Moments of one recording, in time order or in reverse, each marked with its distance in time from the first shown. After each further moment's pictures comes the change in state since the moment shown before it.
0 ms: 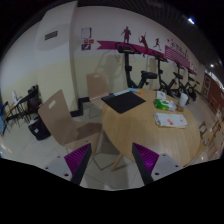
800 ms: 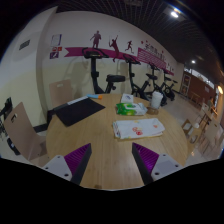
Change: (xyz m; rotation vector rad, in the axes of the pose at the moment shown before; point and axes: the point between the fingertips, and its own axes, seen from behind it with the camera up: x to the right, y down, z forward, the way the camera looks) arm 0.235 -0.022 0.125 0.101 0.257 0.096
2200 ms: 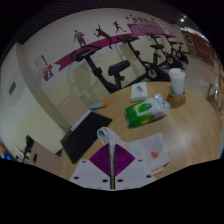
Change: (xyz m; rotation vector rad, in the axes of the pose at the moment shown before) arm 0.024 -0.102 0.172 -0.156 -0.334 0.384
